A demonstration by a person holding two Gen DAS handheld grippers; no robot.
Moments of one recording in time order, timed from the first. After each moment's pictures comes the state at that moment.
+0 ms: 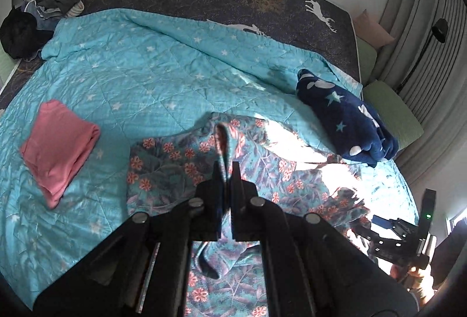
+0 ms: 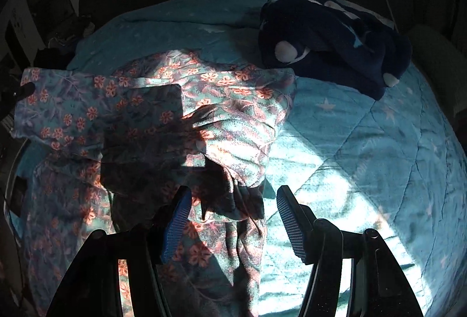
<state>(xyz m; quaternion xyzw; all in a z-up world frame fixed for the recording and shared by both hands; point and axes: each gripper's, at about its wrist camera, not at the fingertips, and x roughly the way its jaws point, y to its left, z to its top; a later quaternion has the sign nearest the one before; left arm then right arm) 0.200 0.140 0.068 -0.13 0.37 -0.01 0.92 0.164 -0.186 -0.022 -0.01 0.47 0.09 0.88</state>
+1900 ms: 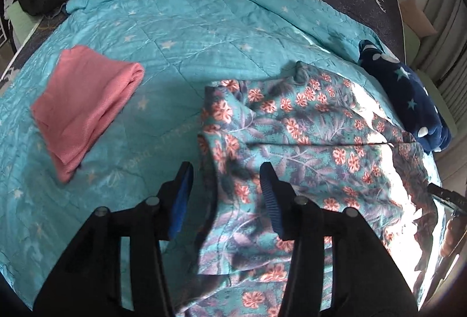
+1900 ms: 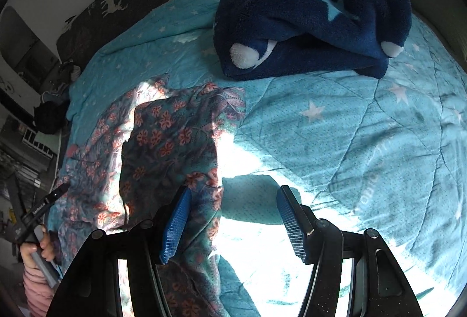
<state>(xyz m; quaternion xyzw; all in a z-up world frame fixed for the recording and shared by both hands) 0.222 0.217 -0.036 -0.15 0.45 0.06 0.88 0.223 -0.235 -0.031 0.14 0.50 0.12 0.85</state>
